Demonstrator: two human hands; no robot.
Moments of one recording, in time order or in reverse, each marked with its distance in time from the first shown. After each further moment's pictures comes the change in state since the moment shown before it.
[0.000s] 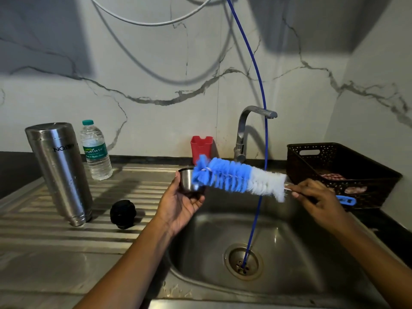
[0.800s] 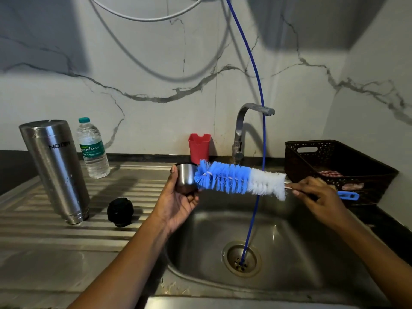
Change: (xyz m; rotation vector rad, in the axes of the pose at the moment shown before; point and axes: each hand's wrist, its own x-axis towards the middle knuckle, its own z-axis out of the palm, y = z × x) left_hand 0.002 0.002 -0.003 0.072 -0.030 -0.001; right_hand 0.001 0.006 -0.006 -0.026 -0.019 0.019
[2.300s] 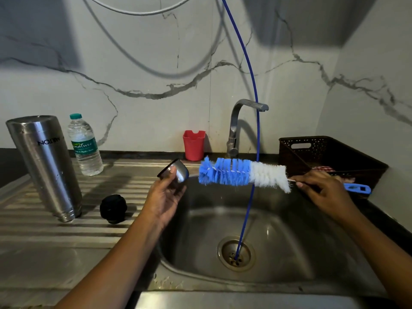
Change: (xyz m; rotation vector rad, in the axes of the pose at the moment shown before) left_hand 0.007 0.001 -0.007 -0.002 0.139 0.180; right_hand 0.000 0.002 -0.024 -0.208 0.010 -0.009
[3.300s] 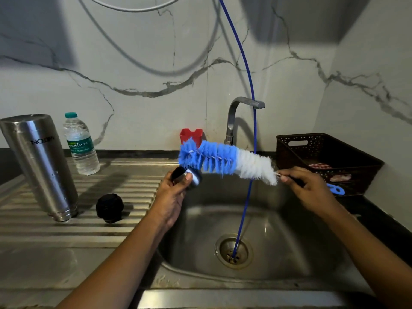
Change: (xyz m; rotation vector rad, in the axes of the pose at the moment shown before) left_hand -0.011 -0.016 0.012 0.208 -0.163 0.112; right_hand 0.005 -0.029 0.011 0.368 -0.020 0.012
